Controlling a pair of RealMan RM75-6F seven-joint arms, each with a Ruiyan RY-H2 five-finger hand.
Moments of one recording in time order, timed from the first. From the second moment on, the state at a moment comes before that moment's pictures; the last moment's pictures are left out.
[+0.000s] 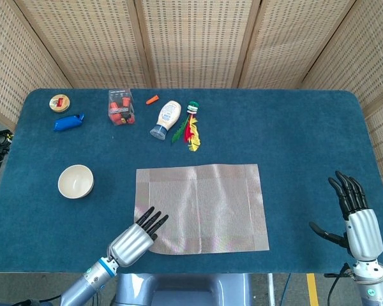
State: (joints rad) left arm -0.52 -1.59 0.19 -1.71 1.54 1.16 0.96; right arm 0.10 -1.25 0.08 -1.51 -1.70 1.72 0.28
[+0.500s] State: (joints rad) left arm -0.50 -1.53 0.18 -1.75 1.58 1.17 0.93; right arm 0.10 -1.25 0.07 -1.51 -1.71 1.73 0.28
